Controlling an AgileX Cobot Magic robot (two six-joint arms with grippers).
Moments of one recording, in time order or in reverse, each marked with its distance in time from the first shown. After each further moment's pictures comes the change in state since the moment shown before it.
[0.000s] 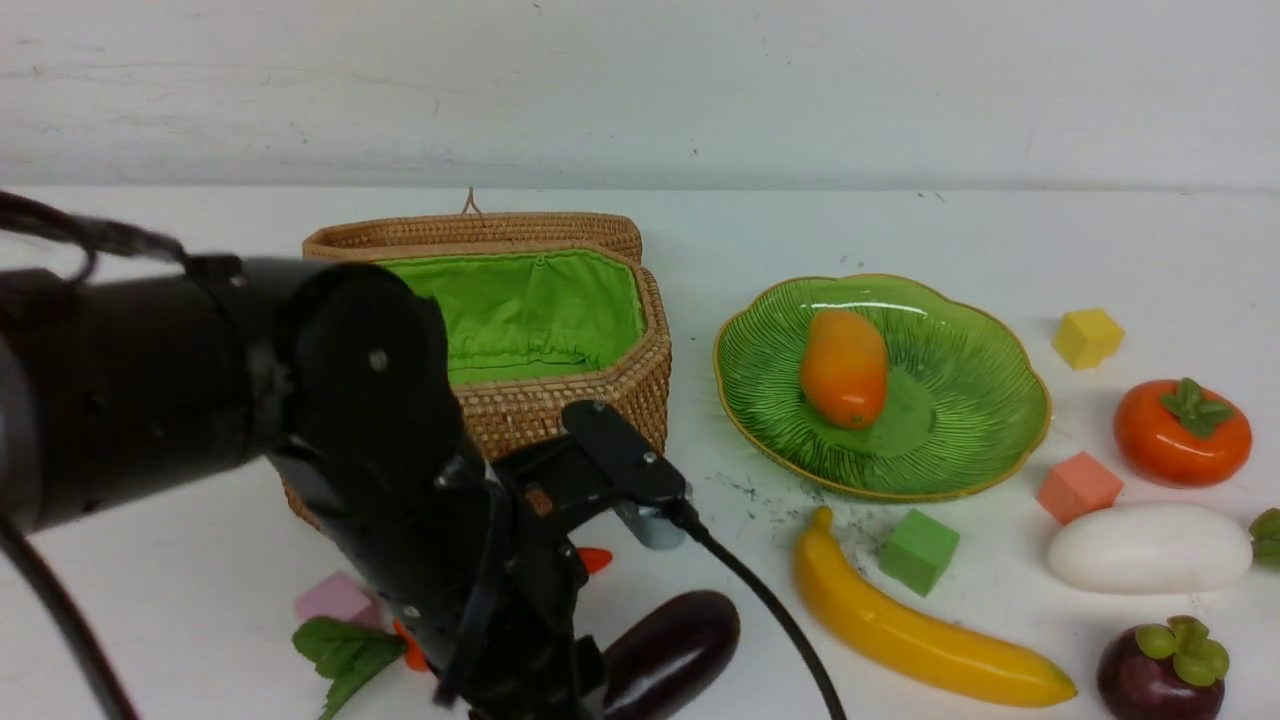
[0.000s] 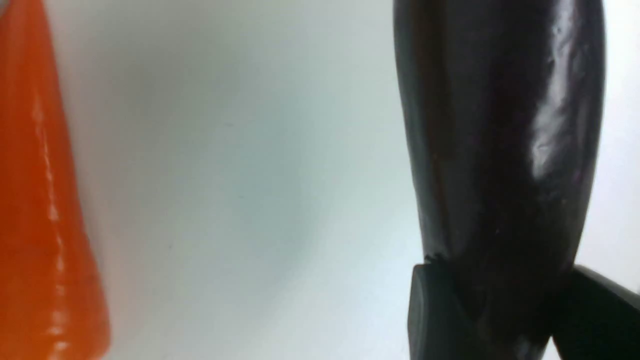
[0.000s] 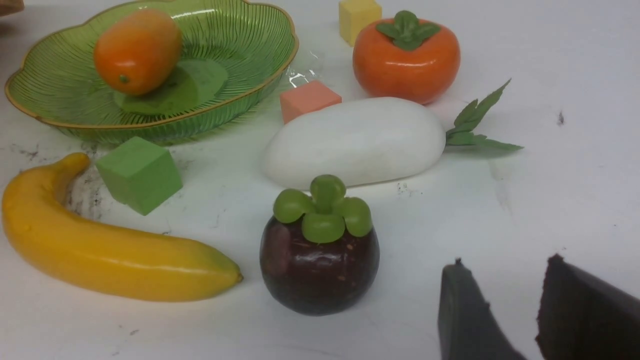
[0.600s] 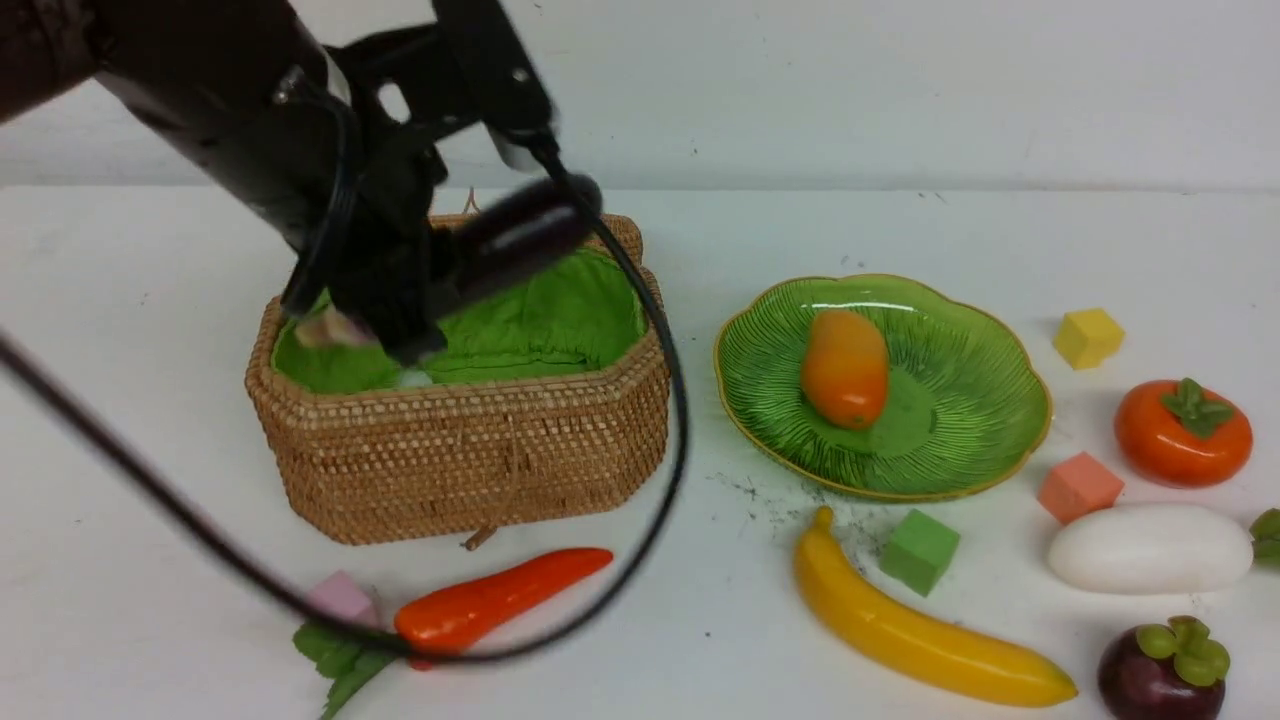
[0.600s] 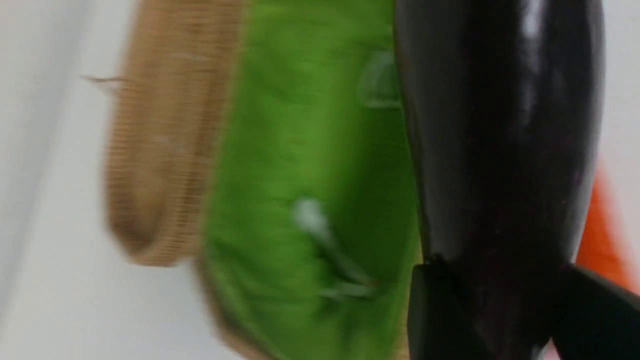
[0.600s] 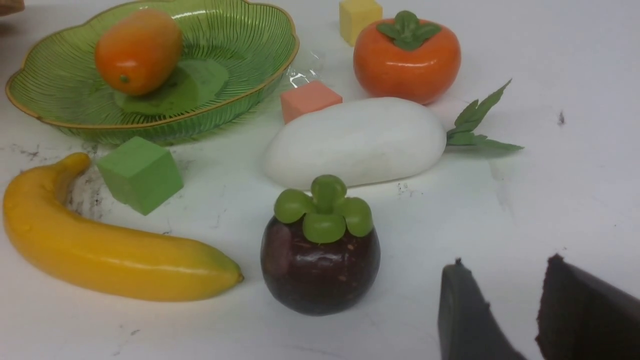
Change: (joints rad) right arm 0.000 0.000 0.000 0.000 -0.001 0.000; left arm 0.217 0.054 -0.411 0.445 -0.098 0.140
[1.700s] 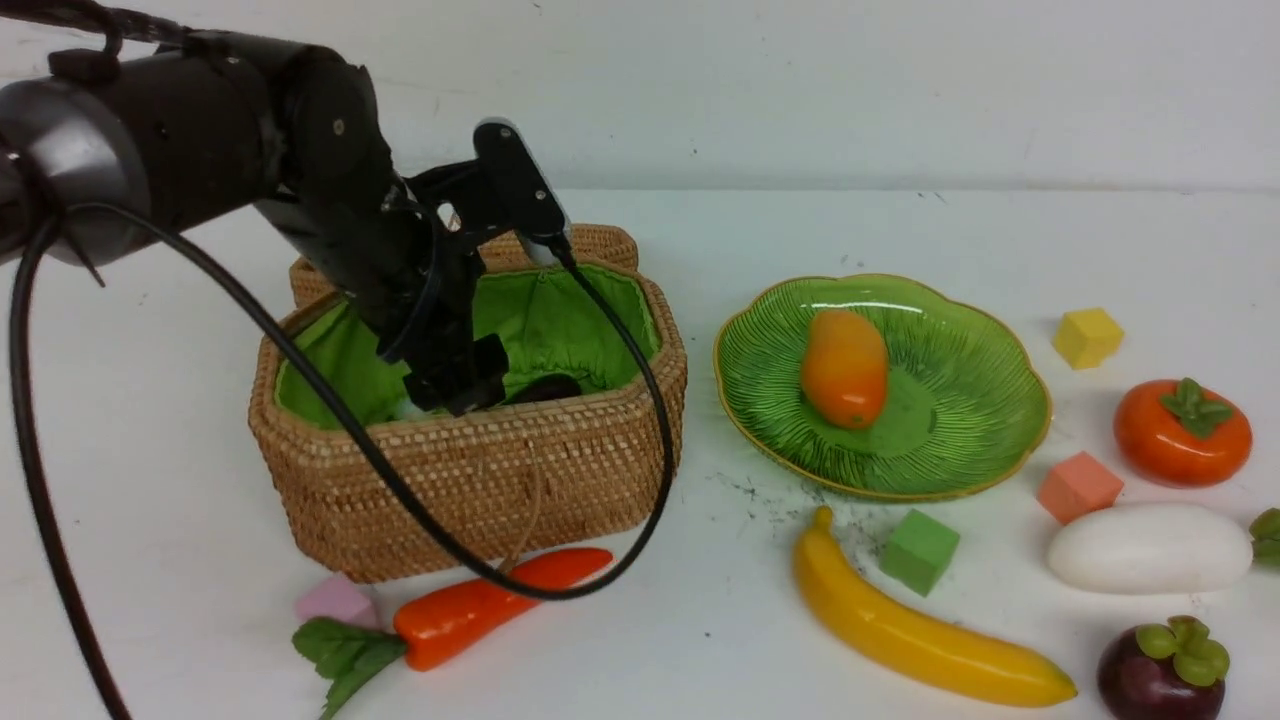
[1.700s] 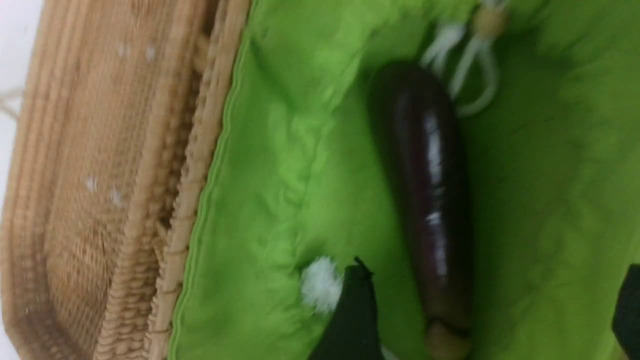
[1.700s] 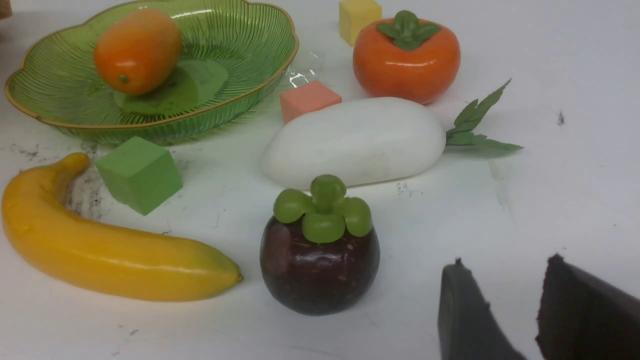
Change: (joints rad) right arm 0.000 0.000 0.000 0.000 0.000 0.000; left arm 0.075 0.194 0.018 -0.178 -0.094 0.113
